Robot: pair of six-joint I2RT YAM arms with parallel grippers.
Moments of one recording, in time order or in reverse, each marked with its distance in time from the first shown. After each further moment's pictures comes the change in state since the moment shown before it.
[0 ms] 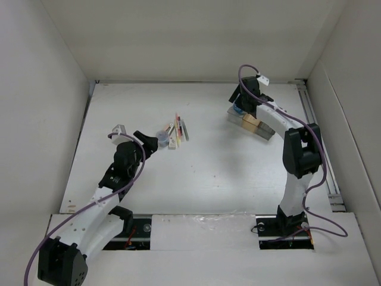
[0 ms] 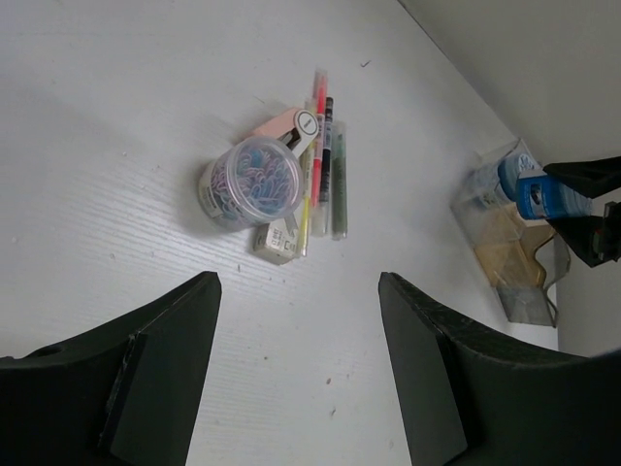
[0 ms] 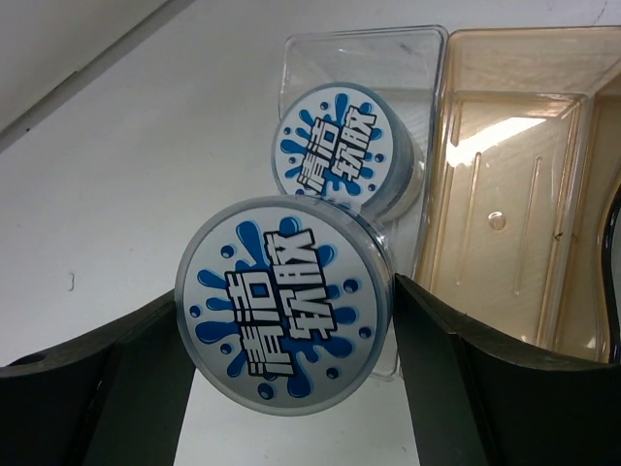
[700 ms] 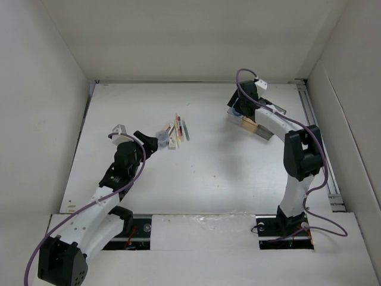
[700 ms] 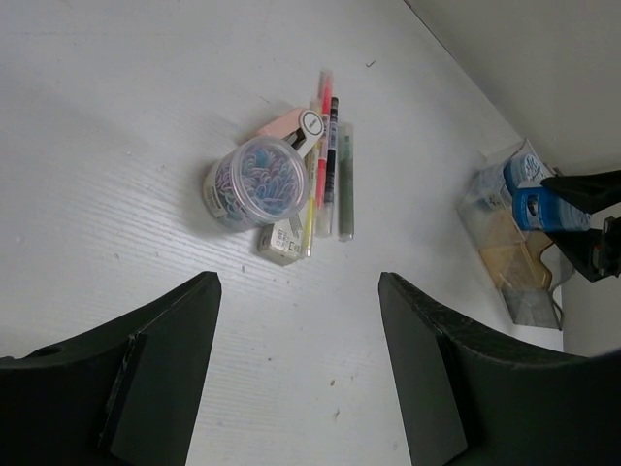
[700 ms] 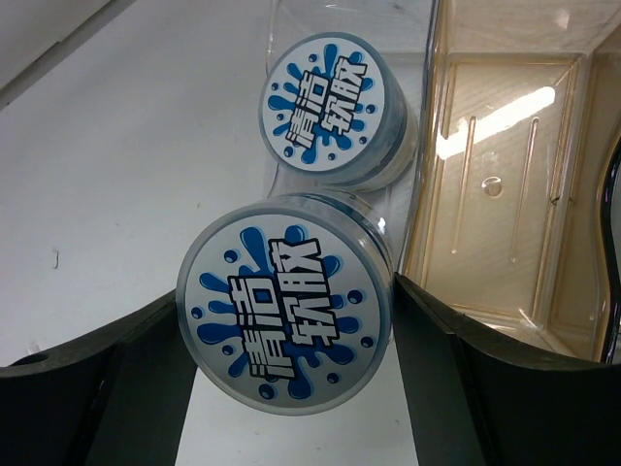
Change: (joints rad) left arm 0.000 0.020 -0.001 0.003 -0.006 0.003; right arm 0.027 -0.035 -0.073 0.003 0.020 0.019
